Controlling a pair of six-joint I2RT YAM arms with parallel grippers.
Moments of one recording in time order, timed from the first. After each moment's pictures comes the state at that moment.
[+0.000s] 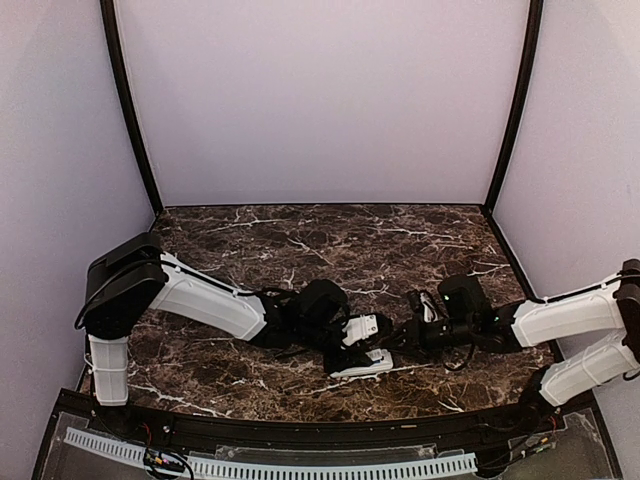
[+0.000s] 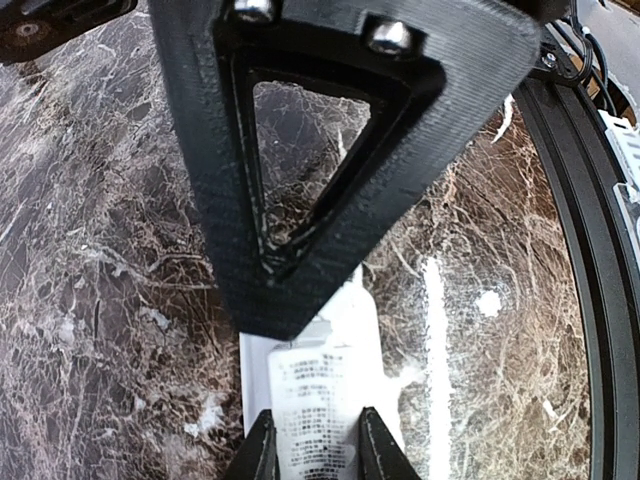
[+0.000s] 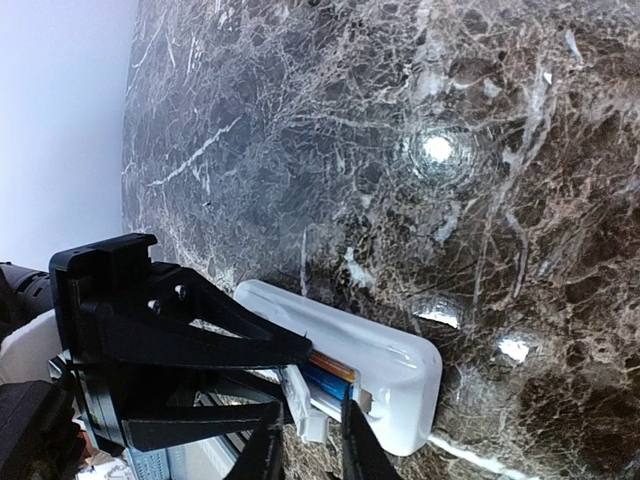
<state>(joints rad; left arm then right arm) -1.12 2.02 1.16 0.11 0.31 0.27 0.78 1.29 0.39 0.19 -0.42 0.97</state>
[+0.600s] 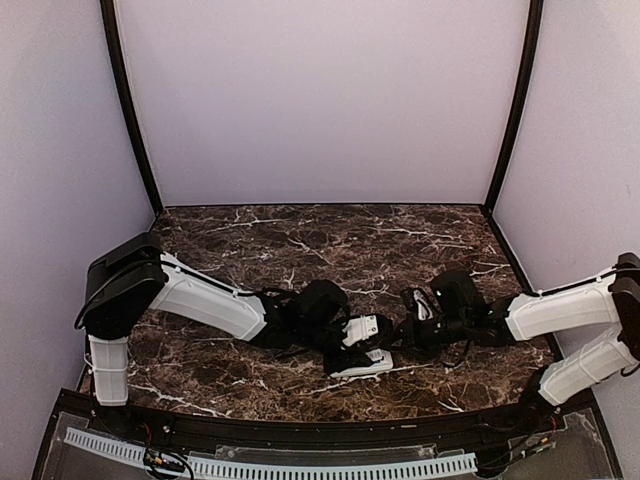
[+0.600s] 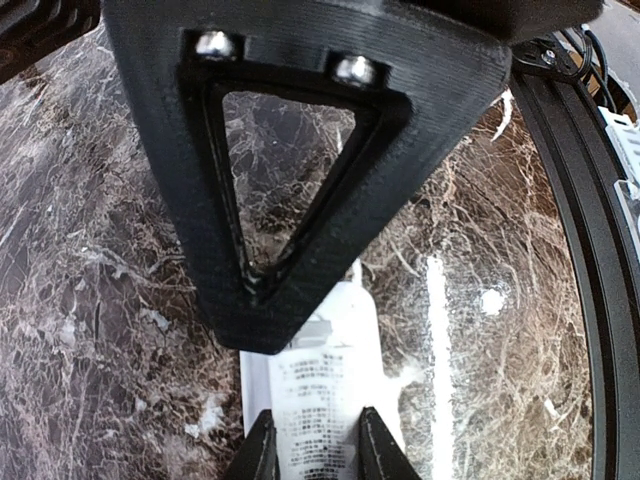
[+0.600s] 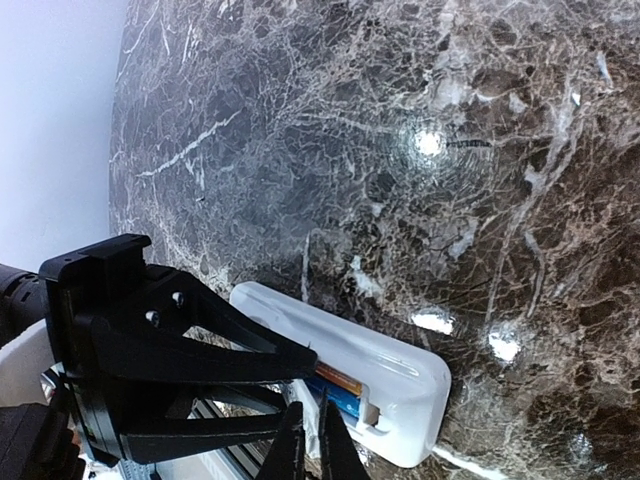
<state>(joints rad) -1.12 2.02 1.16 0.11 0.30 0.28 0.79 1.33 0.46 0.11 -0.42 0.91</state>
